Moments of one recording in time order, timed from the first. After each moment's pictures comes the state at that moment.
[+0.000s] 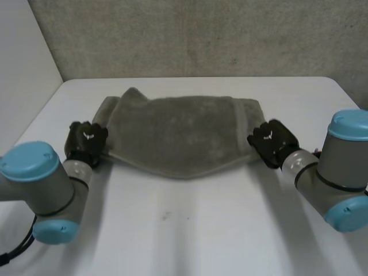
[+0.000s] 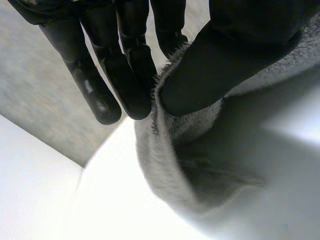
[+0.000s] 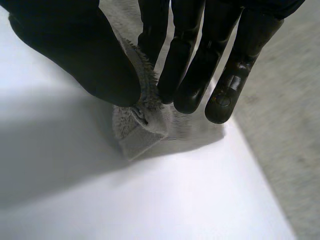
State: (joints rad) left arm 4.40 -2.09 -1.77 3.76 -1.66 3.71; right arm 1.88 -1.05 1.56 -0.20 1.34 2.34; left_hand 1.21 1.22 1.22 1.22 1.04; right_hand 0.97 1.18 1.19 1.20 0.99
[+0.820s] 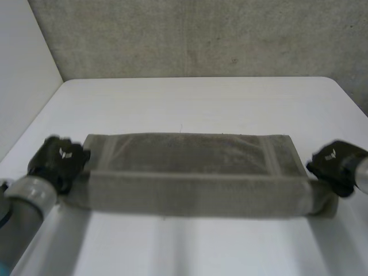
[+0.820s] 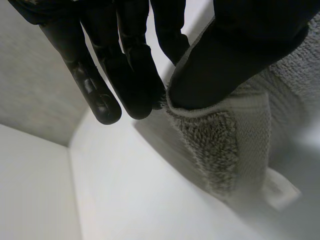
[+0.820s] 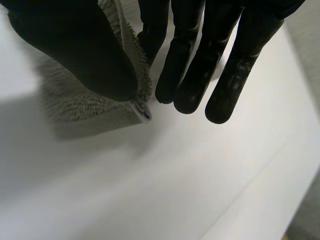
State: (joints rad) left arm 4.46 -1.66 -1.92 3.28 -1.57 3.90; right arm 1.63 -1.32 1.61 0.38 1.37 2.09; left_hand 1.19 1.22 1.22 1.22 1.04; right_hand 0.97 1.18 1.19 1.20 0.99
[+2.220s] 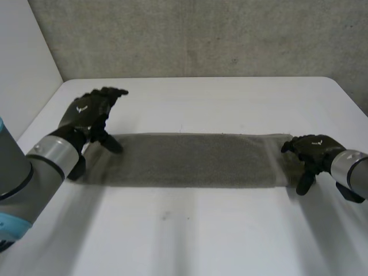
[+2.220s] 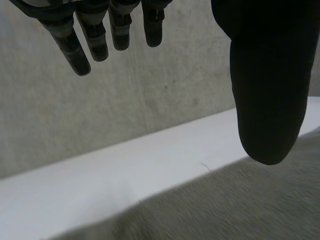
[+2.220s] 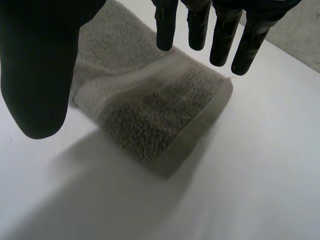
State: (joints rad) left arm 4.44 -1.76 -1.76 3.43 -1.35 3.08; right arm 1.65 -1.15 1.58 0.15 1.31 2.66; left_hand 0.18 0.17 0.17 0.17 0.03; right_hand 0.21 0.23 0.22 0.23 0.06
